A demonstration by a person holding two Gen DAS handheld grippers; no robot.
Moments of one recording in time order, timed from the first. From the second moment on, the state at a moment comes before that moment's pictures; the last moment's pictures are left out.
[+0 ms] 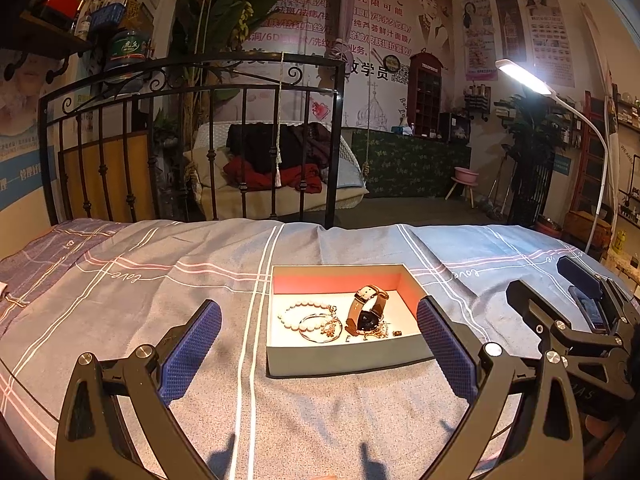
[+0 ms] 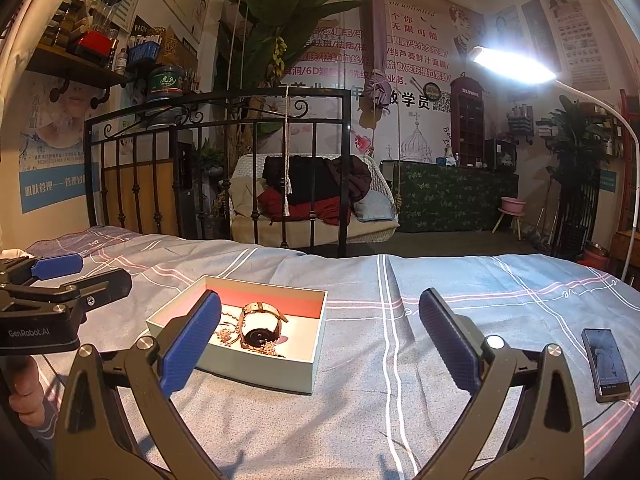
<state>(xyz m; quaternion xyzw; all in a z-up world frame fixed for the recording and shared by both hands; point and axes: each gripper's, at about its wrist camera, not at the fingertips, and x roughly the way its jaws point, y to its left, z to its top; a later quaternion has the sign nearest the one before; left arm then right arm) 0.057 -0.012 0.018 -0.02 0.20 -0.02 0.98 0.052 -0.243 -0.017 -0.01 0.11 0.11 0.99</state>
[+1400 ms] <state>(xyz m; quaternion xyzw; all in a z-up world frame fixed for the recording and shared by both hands) 0.066 -0.011 0.010 -0.02 0.22 -0.02 0.98 0.053 -0.238 -0.021 -0.01 0.11 0.12 0.99</state>
